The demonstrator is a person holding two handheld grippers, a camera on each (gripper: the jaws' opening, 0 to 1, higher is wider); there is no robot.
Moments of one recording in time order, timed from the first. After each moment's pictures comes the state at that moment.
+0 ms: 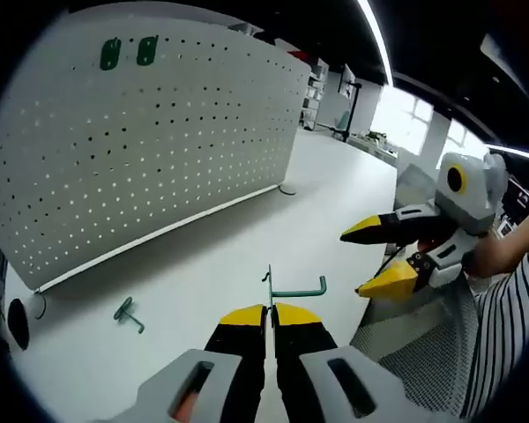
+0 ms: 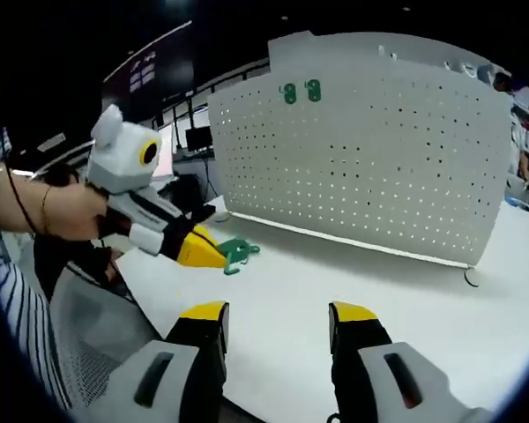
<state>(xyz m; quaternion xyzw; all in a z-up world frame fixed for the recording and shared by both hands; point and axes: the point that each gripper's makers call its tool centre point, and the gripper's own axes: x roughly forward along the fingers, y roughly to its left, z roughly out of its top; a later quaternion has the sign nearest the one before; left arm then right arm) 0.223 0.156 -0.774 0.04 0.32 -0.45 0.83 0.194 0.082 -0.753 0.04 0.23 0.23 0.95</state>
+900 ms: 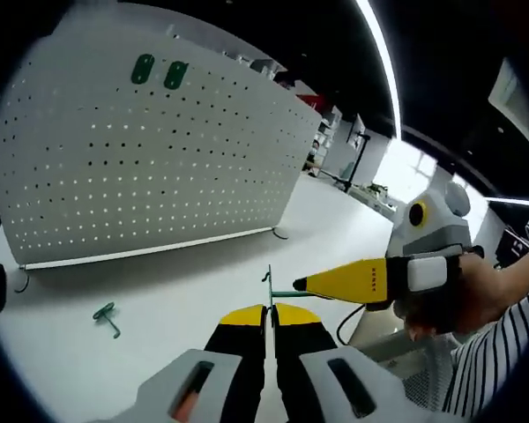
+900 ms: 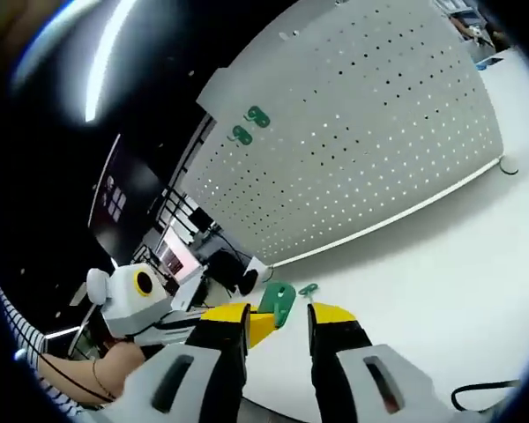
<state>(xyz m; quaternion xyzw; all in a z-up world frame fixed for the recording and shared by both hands) 0.221 0.140 -0.744 -0.07 0.27 -0.45 0.85 0.219 0.122 -0.726 0.34 0.23 0.22 0.89</state>
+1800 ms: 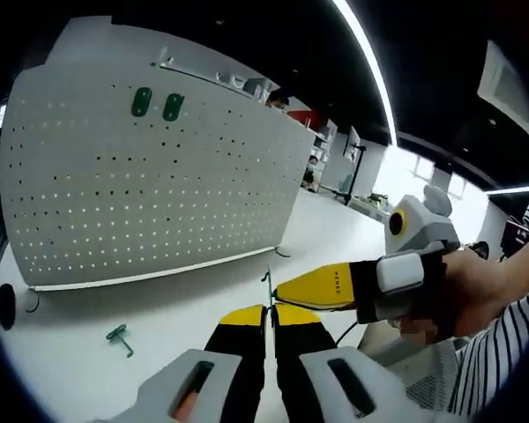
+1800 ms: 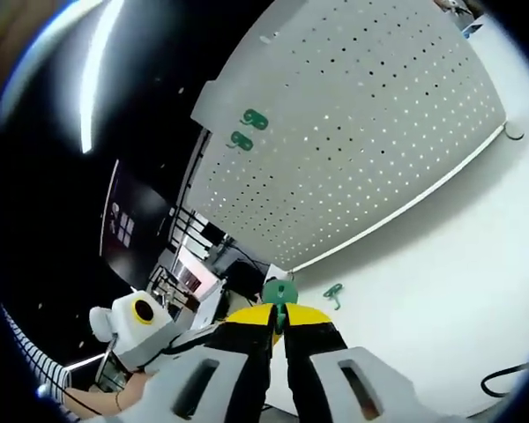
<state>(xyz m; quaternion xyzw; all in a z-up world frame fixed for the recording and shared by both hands) 0.226 0.151 -0.725 -0.05 0.21 -0.44 0.87 0.227 0.142 -0.718 0.40 0.23 0.23 0.86</state>
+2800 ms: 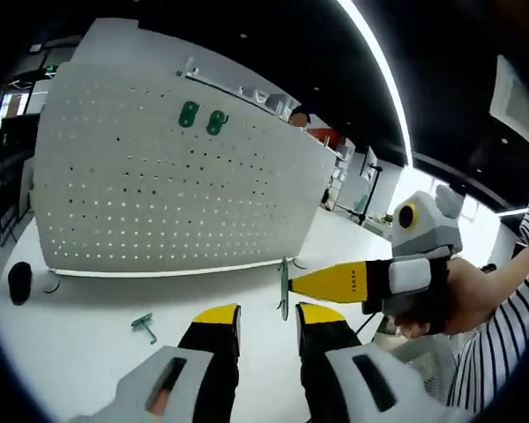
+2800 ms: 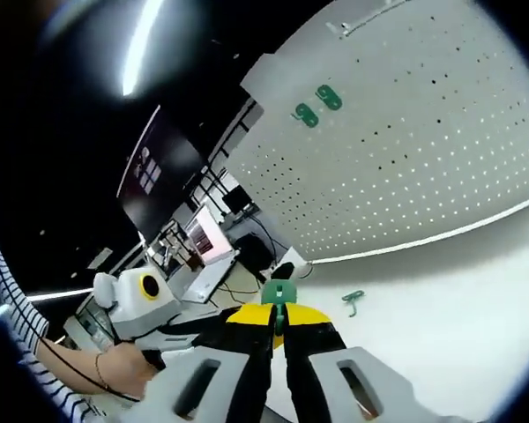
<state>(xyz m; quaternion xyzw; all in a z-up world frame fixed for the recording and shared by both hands) 0.228 0.202 -0.721 -0.11 0.20 -0.40 0.89 0.224 0.186 -0.703 0.25 0.21 0.33 0.89</state>
